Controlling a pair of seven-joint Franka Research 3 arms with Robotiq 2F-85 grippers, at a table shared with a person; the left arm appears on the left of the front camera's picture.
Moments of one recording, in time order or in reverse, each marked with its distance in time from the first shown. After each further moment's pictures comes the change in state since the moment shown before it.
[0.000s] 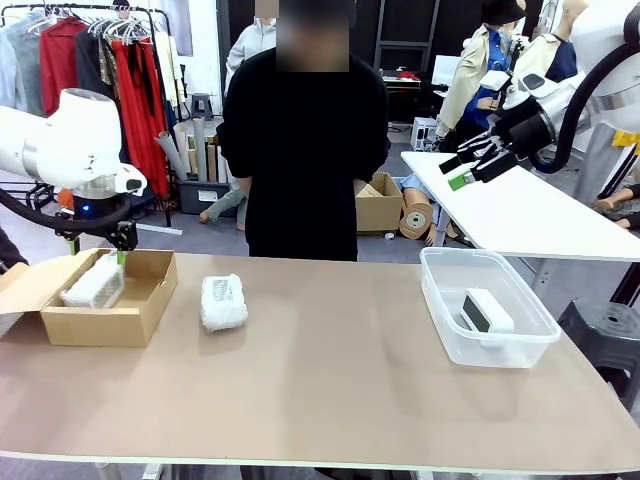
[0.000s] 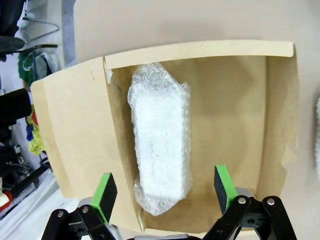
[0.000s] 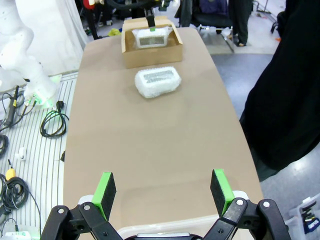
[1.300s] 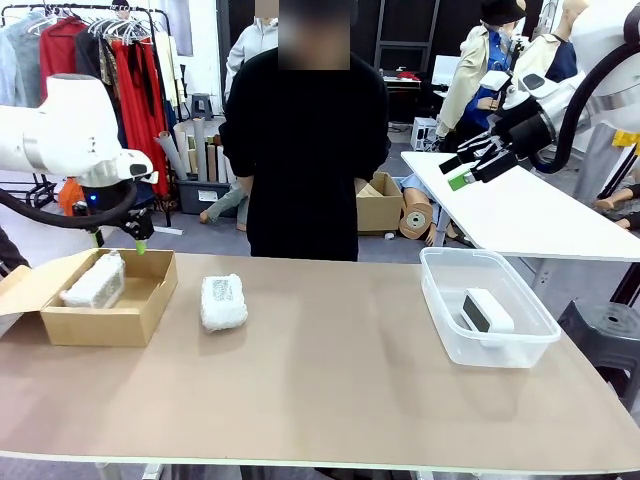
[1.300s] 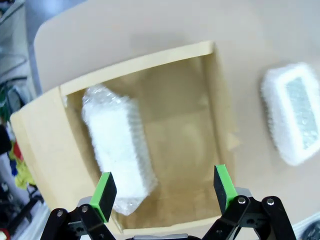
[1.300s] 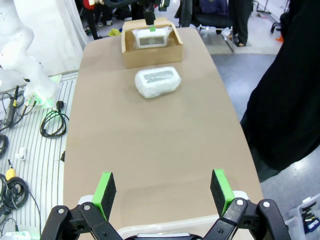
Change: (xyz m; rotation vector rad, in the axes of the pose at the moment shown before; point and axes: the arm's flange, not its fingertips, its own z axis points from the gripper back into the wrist) left arm 0.000 -0.019 0.033 -0.187 -0.073 -0.142; right arm 0.000 0.000 0.000 0.000 0.000 0.000
